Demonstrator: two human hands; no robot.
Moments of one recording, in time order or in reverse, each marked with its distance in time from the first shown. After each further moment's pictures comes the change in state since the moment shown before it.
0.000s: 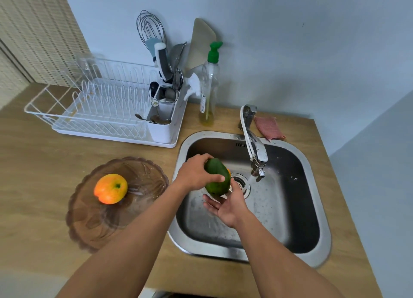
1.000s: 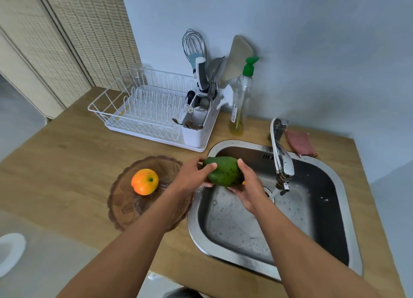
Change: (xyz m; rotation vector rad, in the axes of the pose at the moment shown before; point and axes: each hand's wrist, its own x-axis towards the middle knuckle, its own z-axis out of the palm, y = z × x) left_hand -0.045 -0.021 -0.046 -0.657 0.173 -0.222; right_hand -0.003 -0.034 0.048 -0.350 -0.091 -0.310
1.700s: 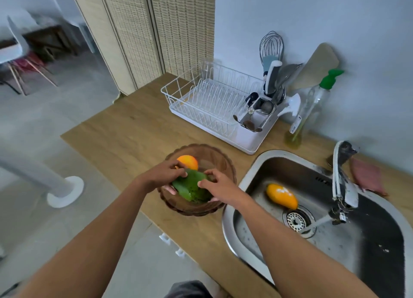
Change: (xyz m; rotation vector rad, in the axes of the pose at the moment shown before) left_hand -0.084 -0.046 -0.161 0.183 0.147 -0.288; right_hand -0.035 0.056 0.135 -1.029 -0.647 -0.013
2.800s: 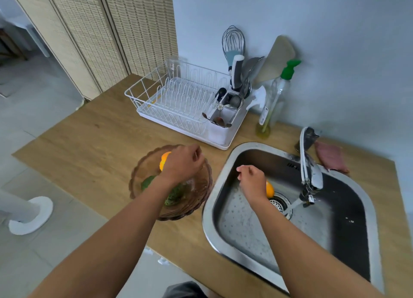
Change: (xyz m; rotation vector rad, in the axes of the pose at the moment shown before) left_hand 0.025 0.077 0.076 0.608 0.409 0.544; right_hand -0.018 0.059 -0.079 0.318 0.771 -0.005
